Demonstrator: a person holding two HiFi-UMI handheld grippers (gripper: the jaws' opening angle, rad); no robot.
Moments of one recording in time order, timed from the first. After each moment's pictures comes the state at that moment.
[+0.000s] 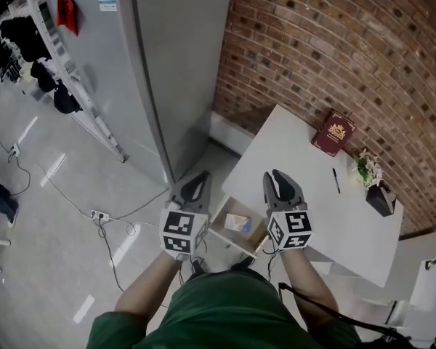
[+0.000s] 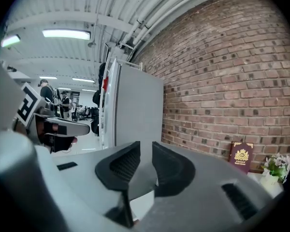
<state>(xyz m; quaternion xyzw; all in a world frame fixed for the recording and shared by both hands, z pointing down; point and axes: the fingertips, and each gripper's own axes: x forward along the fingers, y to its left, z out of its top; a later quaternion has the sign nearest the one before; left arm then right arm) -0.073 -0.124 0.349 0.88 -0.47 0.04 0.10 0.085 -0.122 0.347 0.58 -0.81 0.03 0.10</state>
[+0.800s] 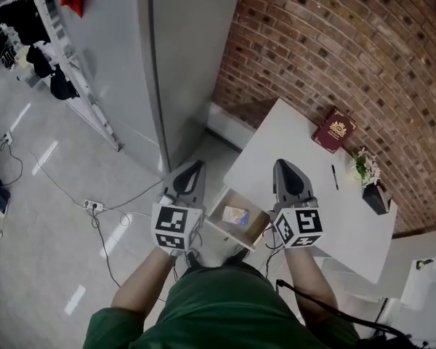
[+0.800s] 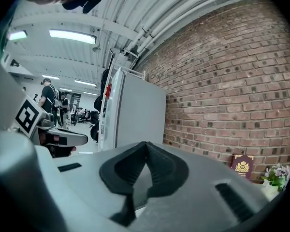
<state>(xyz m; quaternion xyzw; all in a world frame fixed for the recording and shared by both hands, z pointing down) -0.114 -0.130 0.340 0.87 -0.49 0.00 0.09 0.061 -0.123 0.301 0.58 -0.81 -0.01 0.07</state>
